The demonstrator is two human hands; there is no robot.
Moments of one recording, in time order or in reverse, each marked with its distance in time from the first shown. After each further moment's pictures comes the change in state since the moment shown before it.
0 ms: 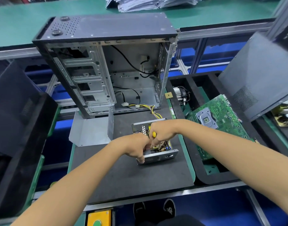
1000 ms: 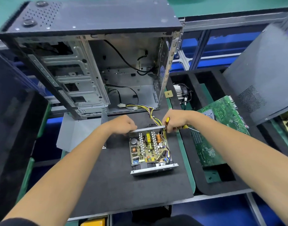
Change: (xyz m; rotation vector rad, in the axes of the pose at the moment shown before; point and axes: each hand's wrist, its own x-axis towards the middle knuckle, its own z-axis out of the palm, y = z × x) left_hand 0.049 -0.077 -0.039 -0.495 0.189 -0.261; right_hand 0.020 0.099 -0.027 0.372 0.072 0.249
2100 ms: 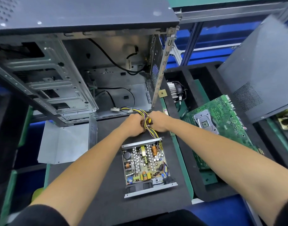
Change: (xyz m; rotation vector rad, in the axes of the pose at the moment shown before) left_hand 0.075 0.031 0.031 0.140 0.148 0.173; right_hand 0.062 -0.006 0.019 -0.235 0.276 0.005
